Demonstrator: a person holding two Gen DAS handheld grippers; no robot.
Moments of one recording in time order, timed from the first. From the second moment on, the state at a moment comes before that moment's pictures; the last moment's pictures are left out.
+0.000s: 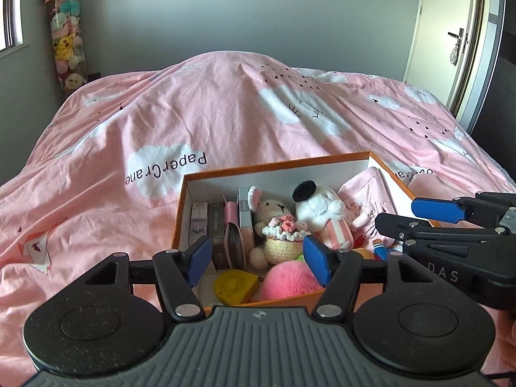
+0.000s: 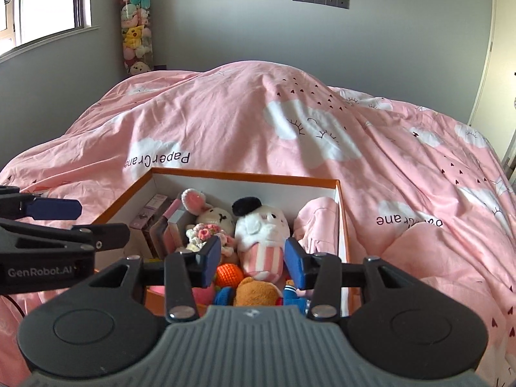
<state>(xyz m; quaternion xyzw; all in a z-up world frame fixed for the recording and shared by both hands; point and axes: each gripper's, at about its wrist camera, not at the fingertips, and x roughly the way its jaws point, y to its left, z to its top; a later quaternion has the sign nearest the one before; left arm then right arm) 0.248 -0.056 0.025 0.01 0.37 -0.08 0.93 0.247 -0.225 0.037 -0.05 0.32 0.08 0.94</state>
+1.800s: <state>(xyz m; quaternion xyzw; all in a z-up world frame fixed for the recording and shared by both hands) 0.240 -0.054 -0.012 -0.02 0.39 -0.09 0.92 0.228 -0.219 -0.002 -0.04 0.33 0.06 0.94</state>
